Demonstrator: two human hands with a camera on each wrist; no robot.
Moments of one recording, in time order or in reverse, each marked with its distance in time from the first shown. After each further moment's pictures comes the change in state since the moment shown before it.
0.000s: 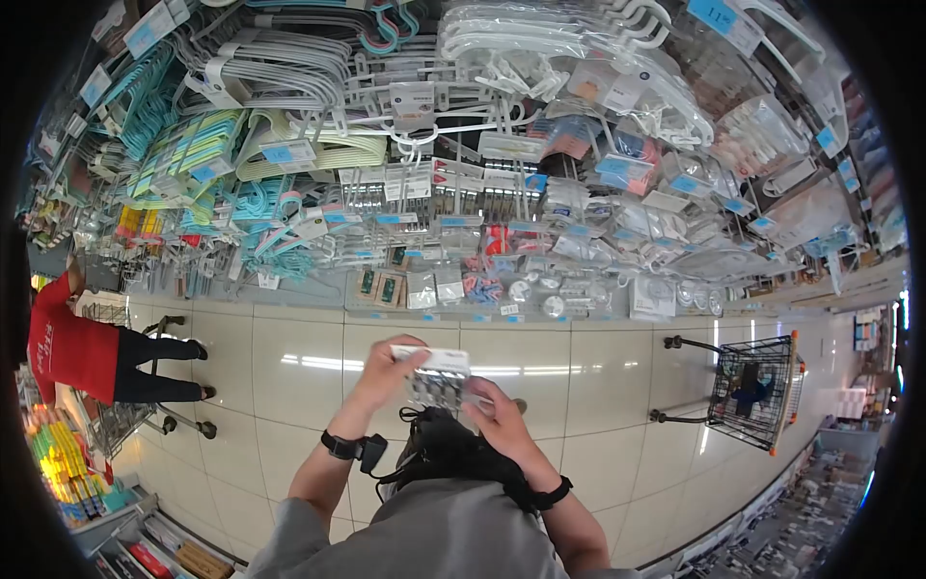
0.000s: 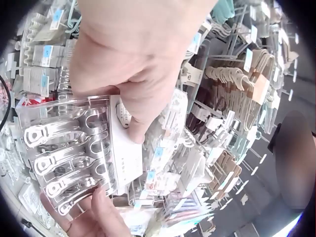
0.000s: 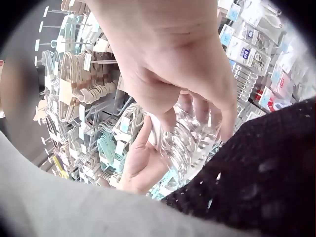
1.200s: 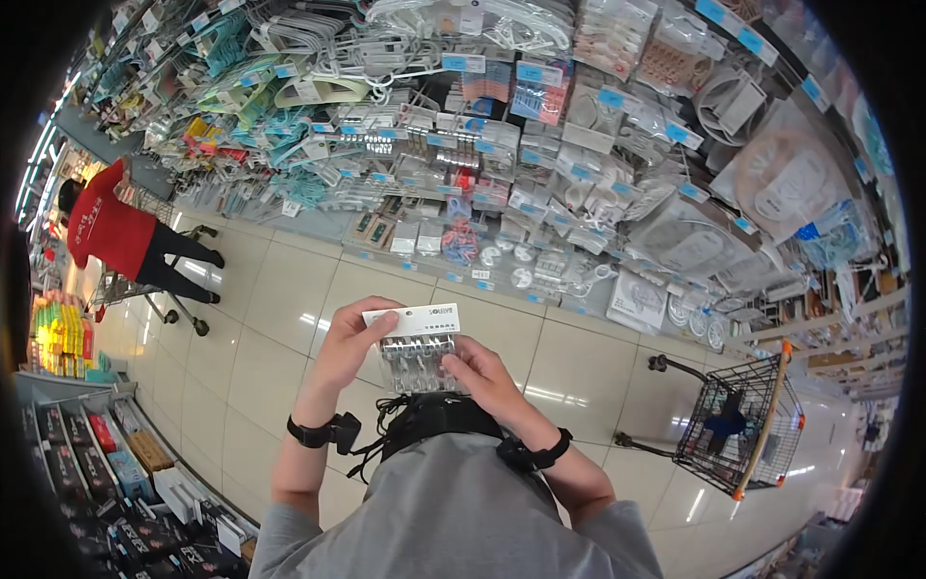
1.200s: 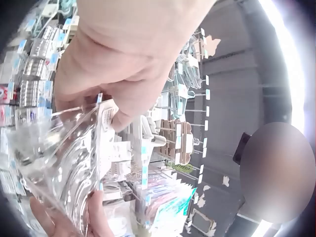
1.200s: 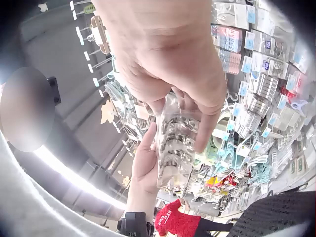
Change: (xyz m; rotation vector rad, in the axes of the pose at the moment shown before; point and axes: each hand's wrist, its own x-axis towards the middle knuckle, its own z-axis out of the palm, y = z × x) left_hand -0.181 -0.003 0.356 0.014 0.212 0.178; right_hand -0.198 0.005 -0.278 0.153 -0.492 -0.050
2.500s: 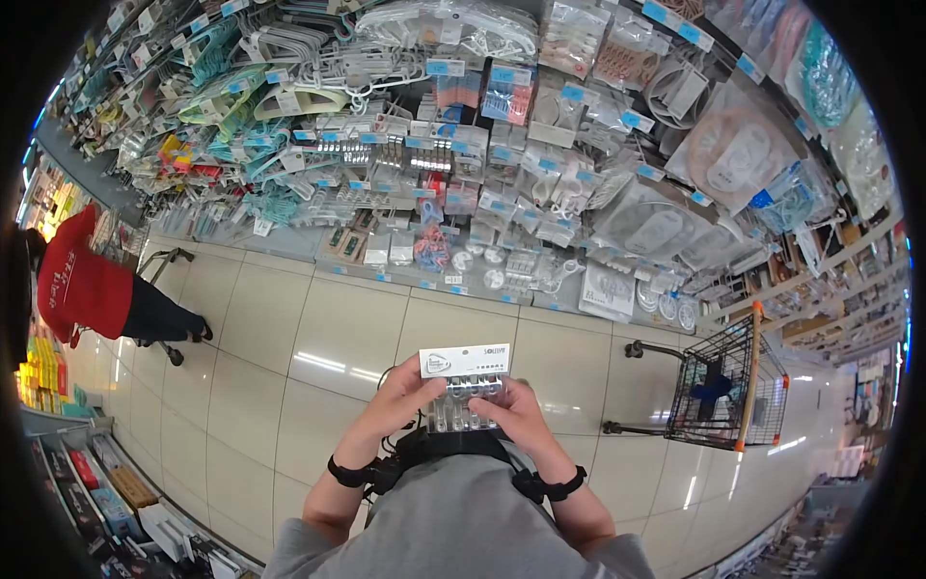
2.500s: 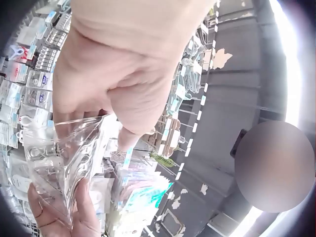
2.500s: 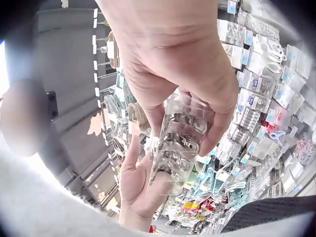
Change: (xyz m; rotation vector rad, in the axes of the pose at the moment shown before) left_hand -0.097 -0.063 0.043 -0.253 -0.352 0.007; right_hand -0.111 0.048 0.031 0.137 0.237 0.004
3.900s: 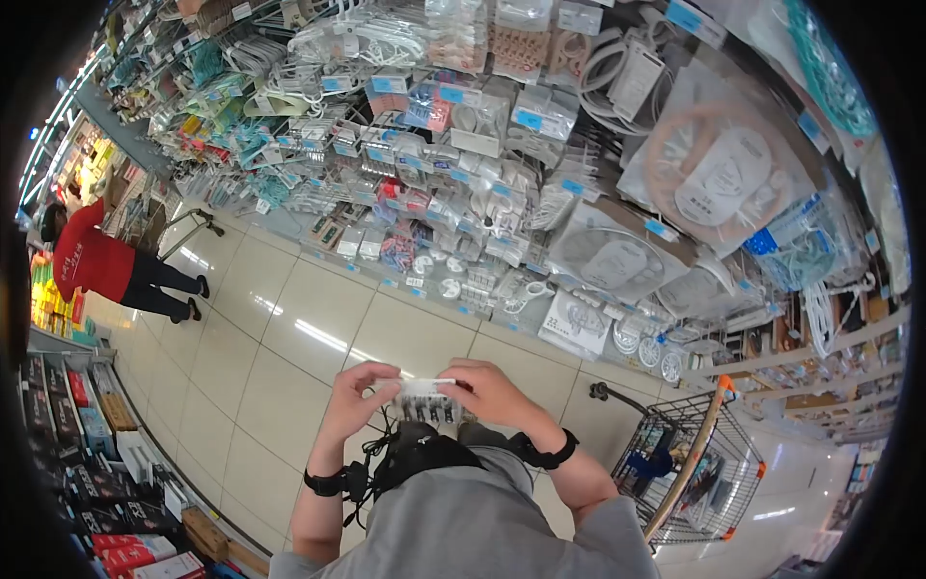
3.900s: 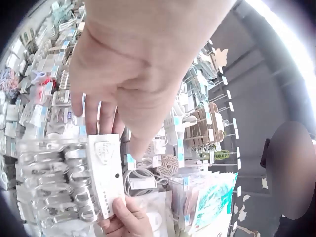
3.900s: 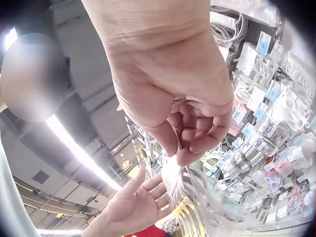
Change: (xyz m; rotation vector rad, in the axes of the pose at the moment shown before) left_hand 0.153 -0.093 0.214 0.439 0.492 0.006; right_hand 0.041 -0.148 -0.299 -0.776 -0.581 -0.458
